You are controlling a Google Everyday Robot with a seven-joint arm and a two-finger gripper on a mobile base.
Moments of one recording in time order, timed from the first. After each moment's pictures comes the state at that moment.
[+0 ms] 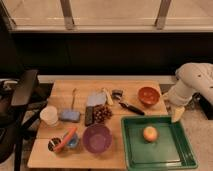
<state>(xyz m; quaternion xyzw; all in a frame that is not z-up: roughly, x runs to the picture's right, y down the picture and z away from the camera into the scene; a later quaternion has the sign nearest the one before) 0.333 0.116 0.735 -0.33 -0.09 -0.08 0.94</state>
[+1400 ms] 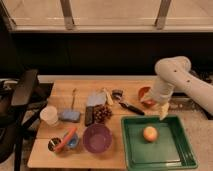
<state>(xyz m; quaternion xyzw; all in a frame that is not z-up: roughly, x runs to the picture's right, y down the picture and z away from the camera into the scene) 0.222 0.104 0.718 -0.34 -0.16 -0.29 0.88</state>
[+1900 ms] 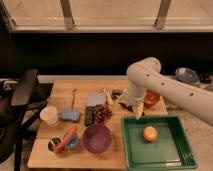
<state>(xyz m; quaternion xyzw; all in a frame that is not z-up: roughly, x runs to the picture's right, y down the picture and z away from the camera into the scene) 0.095 0.107 0.713 -0.27 -0.20 -0.38 0.86</state>
